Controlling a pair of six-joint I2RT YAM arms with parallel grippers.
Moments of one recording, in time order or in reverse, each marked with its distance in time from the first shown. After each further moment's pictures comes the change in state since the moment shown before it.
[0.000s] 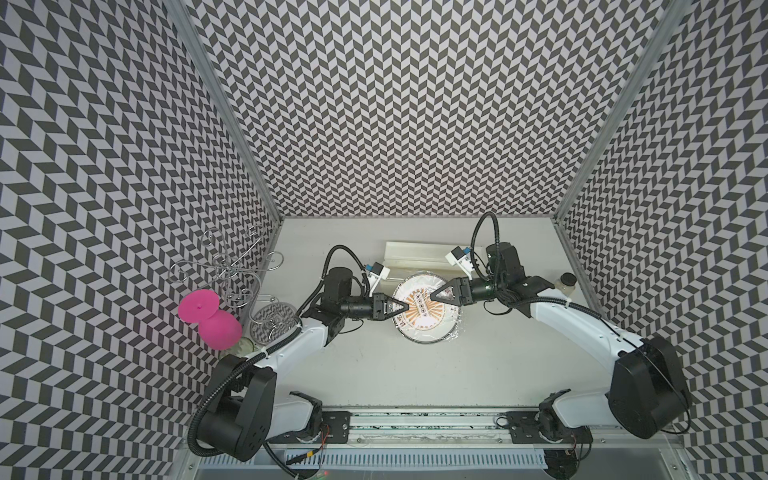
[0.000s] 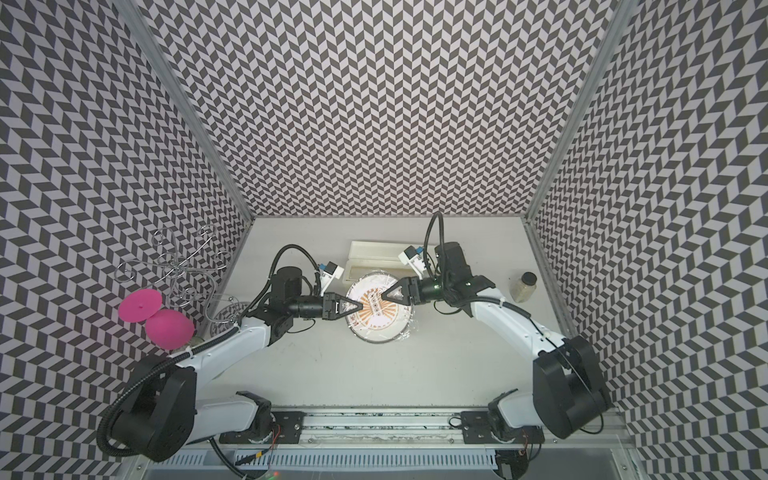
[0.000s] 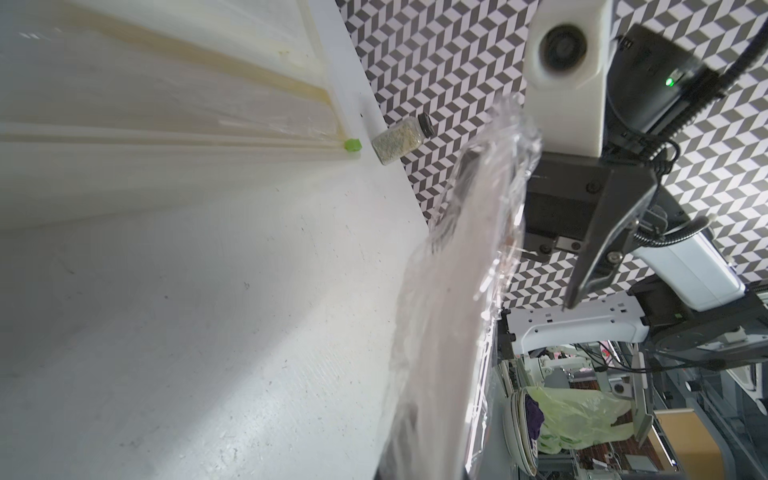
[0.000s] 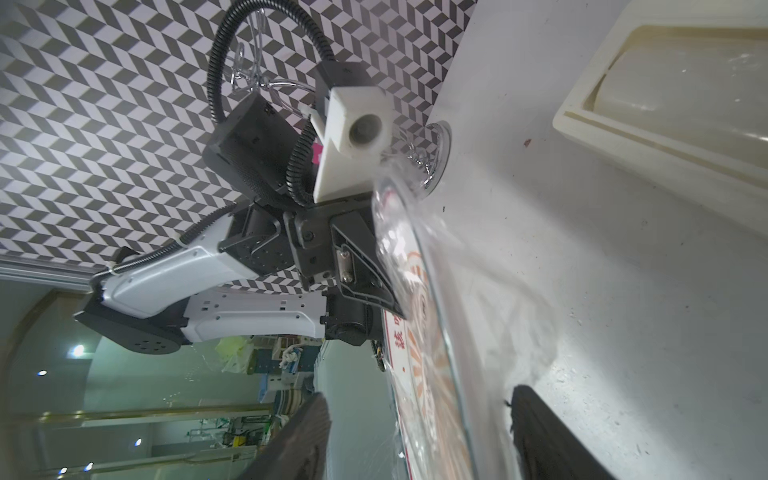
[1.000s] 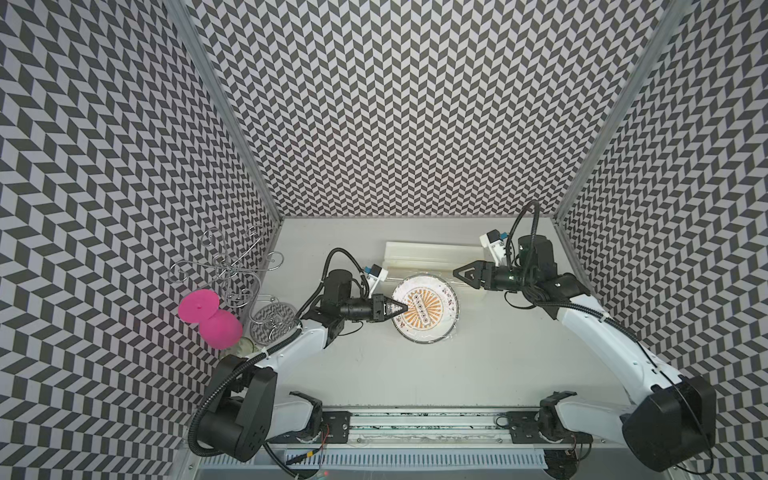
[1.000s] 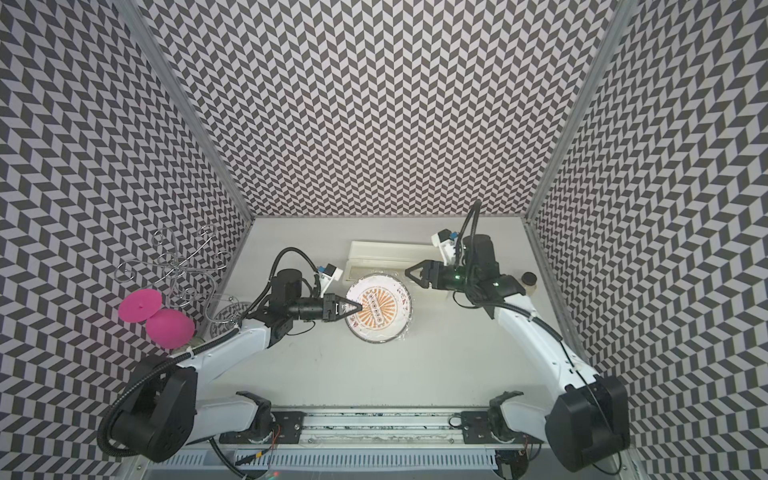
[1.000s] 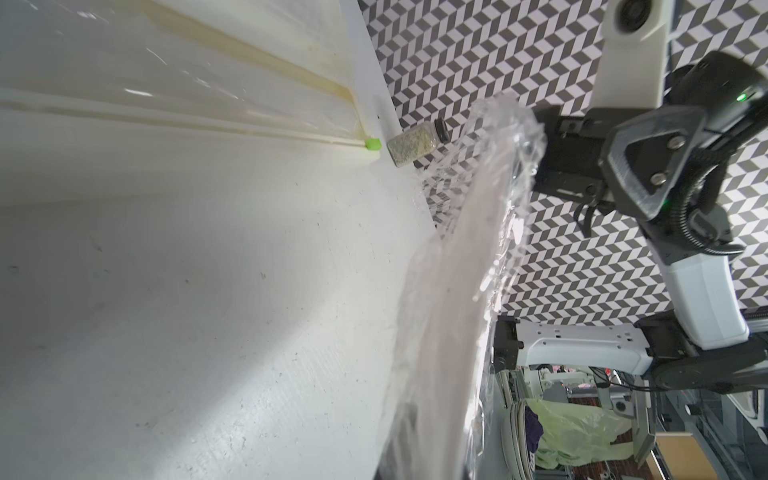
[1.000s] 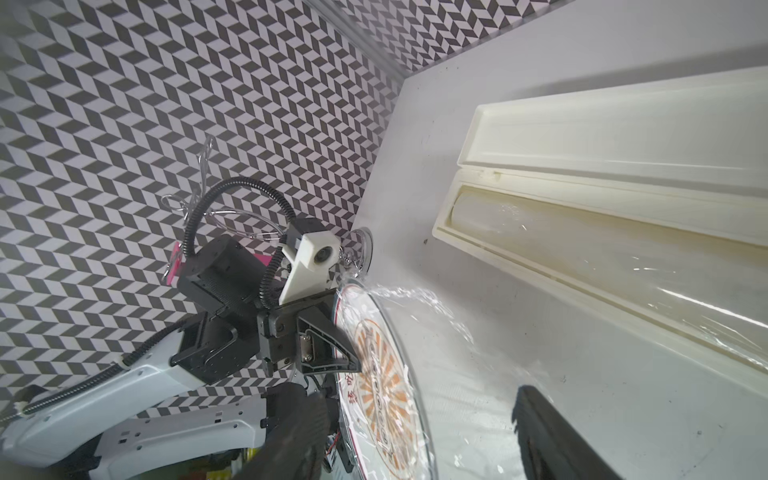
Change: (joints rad) left arm -0.038 -0.001 -0.021 -0.019 -0.030 -0.008; right arm -0.066 -0.154 0.073 -0.143 0.295 -0.022
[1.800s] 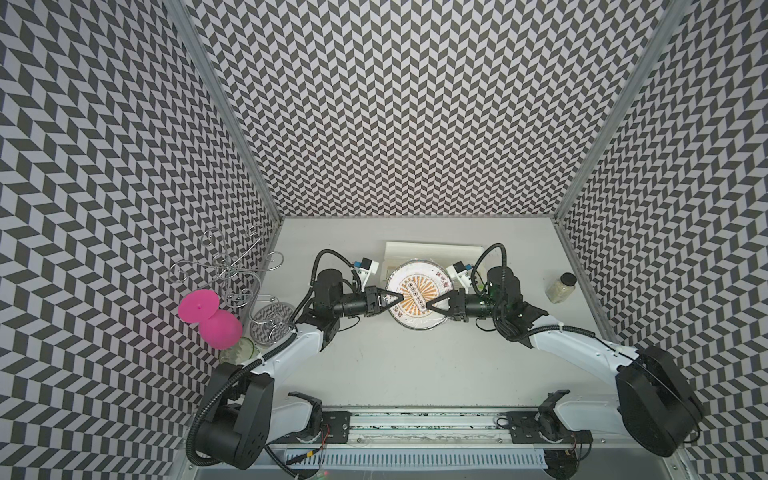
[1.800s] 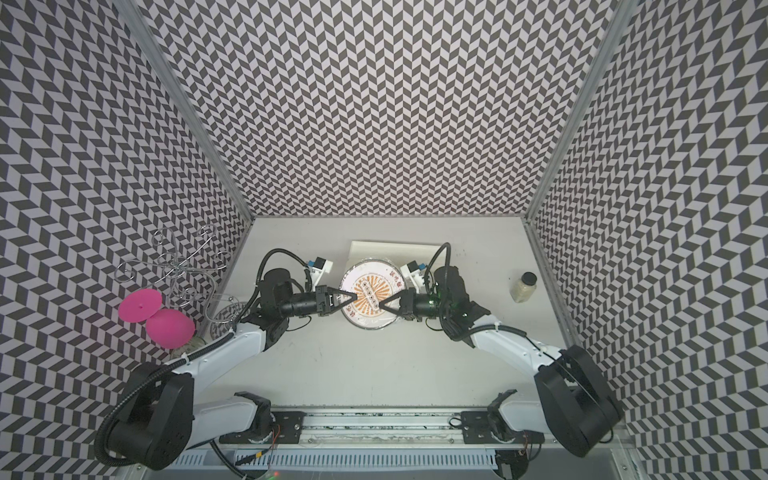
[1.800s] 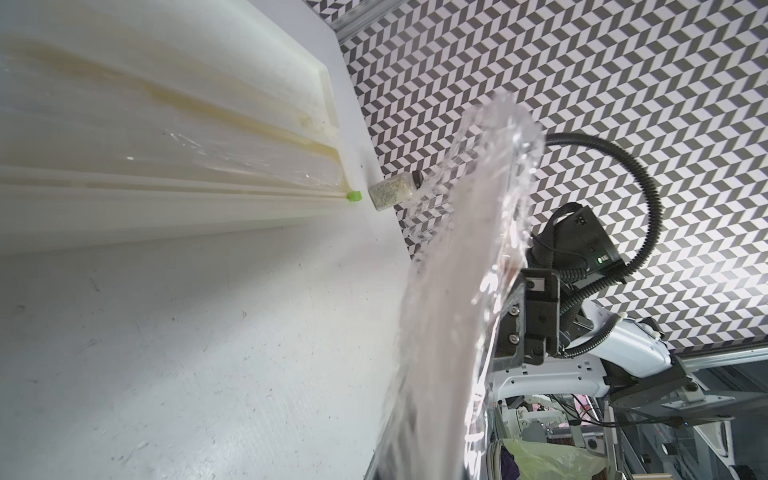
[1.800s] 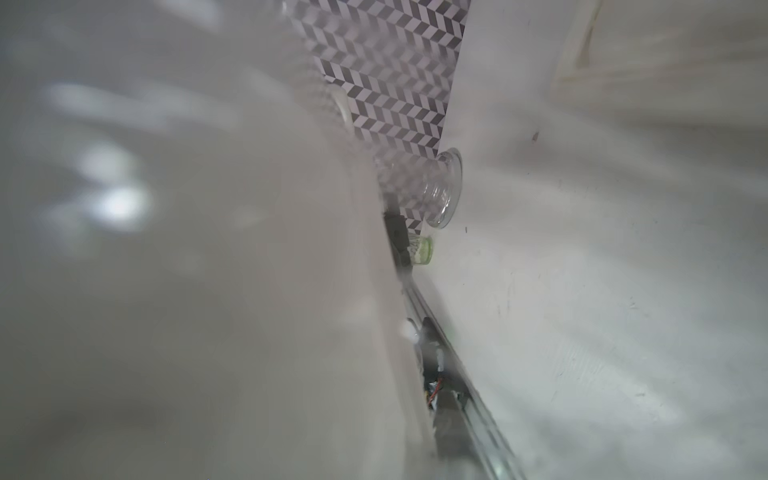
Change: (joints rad) left arm 0.056 -0.039 -0.039 0.207 -0.019 -0.237; right arm 0.220 0.068 -0.384 0.714 -0.148 0.582
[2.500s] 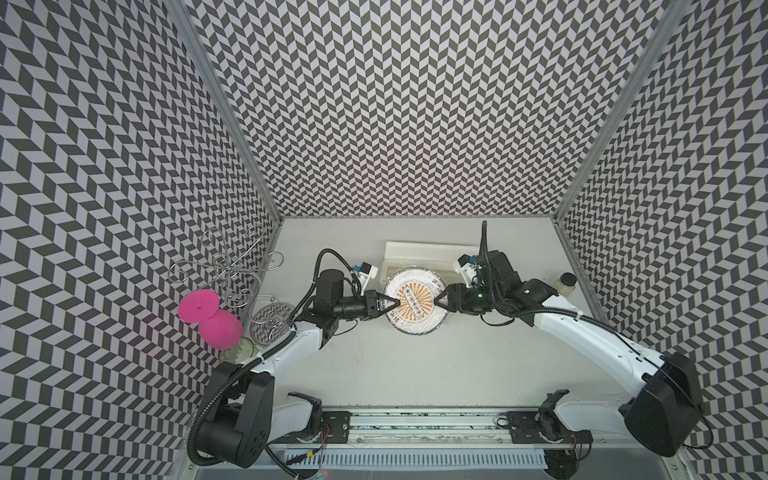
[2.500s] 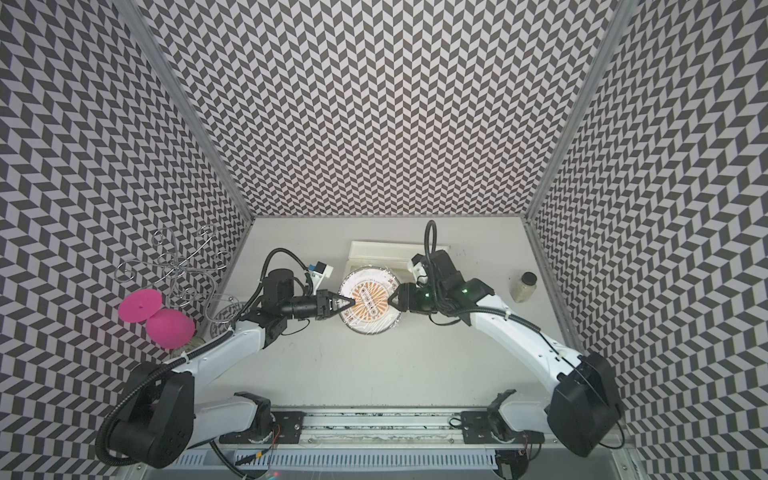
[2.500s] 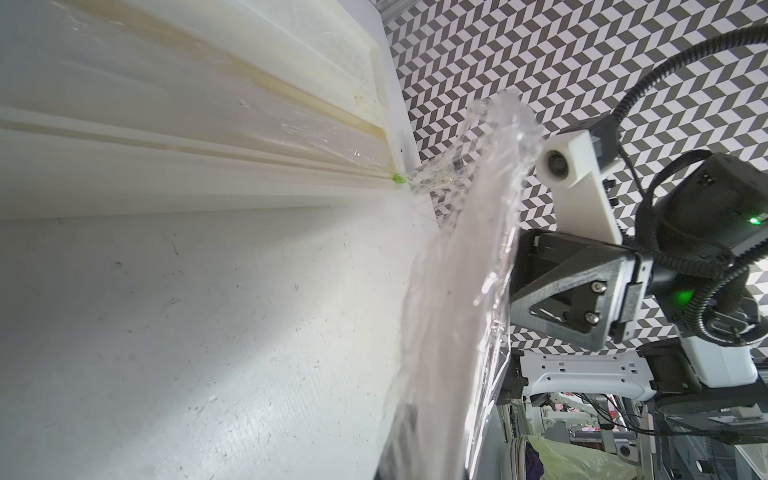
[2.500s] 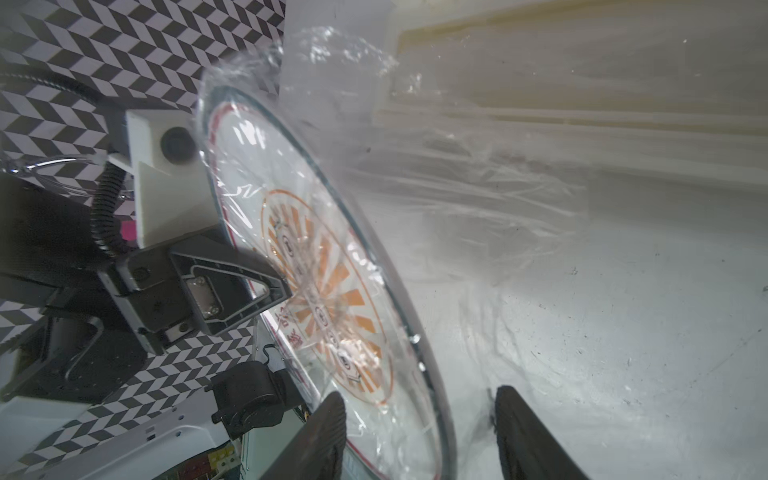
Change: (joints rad) left arm 0.018 0.005 0.021 -0.198 -0.015 0.166; right arm 0.031 0.000 0.346 -0.825 0.392 -0.366
